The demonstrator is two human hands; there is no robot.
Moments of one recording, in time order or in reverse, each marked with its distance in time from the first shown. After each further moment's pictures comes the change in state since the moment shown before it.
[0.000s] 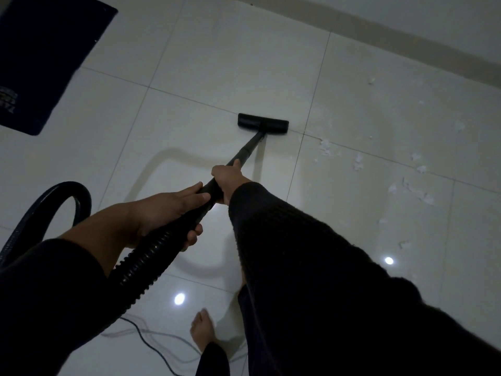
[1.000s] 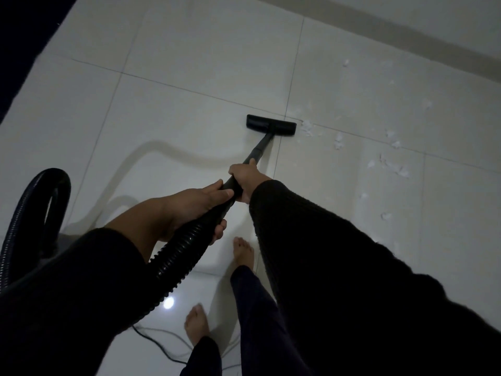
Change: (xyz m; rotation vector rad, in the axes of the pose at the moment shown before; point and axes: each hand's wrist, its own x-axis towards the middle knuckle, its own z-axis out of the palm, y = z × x) left_hand 0.015 -0.058 0.044 0.007 -0.129 0.013; right_hand -0.024 0.063 -0.051 0.020 0.143 0.051
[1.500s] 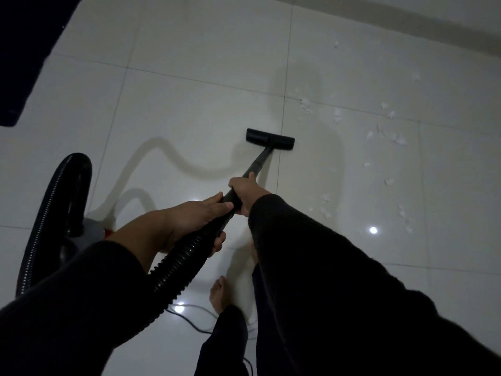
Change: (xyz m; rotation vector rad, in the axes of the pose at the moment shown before) left_hand -0.072 -0.129 -0.030 0.106 -0.047 -0.033; right_hand -0.068 0.133 0.059 0.123 0.022 0.027
